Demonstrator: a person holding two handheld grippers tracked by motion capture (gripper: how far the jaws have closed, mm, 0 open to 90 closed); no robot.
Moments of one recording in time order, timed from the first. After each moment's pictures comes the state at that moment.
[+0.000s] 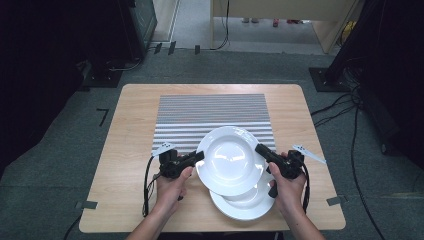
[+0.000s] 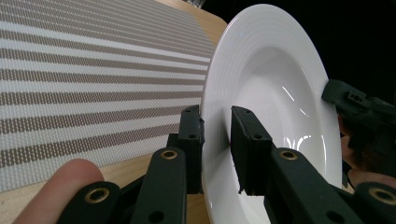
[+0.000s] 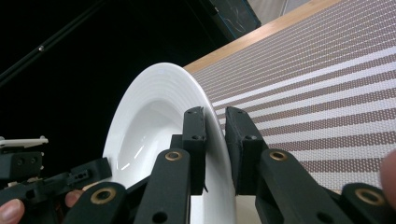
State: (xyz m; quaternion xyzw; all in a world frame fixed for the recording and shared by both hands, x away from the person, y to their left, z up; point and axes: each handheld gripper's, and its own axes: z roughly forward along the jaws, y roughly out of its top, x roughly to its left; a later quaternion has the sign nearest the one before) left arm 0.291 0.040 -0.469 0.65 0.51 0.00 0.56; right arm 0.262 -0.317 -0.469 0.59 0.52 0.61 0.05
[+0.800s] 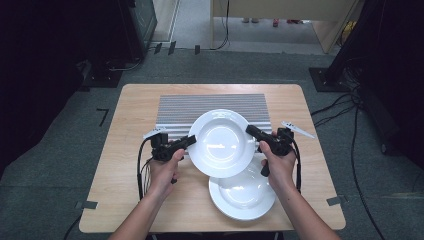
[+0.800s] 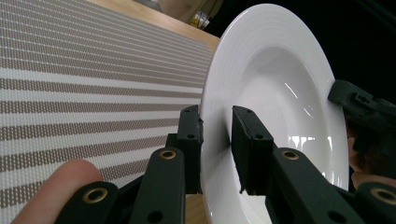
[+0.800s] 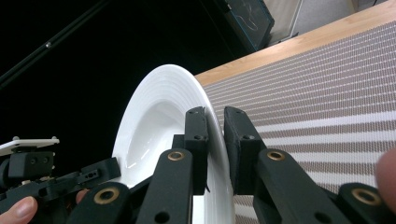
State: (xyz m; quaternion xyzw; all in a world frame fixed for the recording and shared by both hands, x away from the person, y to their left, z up) left arm 0.335 0.061 -0.455 0.63 0.53 0.00 0.57; right arm 0.319 -0.296 -0.439 0.57 0.54 0.61 0.04
